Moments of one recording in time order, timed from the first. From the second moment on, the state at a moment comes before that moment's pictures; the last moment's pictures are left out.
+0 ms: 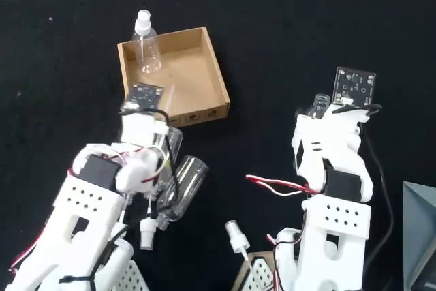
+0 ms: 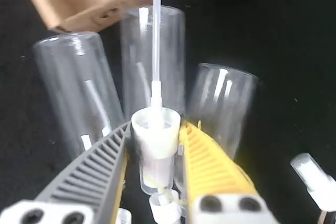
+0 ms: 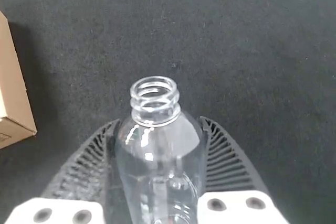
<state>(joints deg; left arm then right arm) 14.1 -52.7 54.1 69.7 3.6 12.7 -59.7 62.9 45.8 1.5</state>
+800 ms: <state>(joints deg) 4.4 -52.8 57.6 68.0 3.6 12.1 -59.7 63.9 45.8 1.5</state>
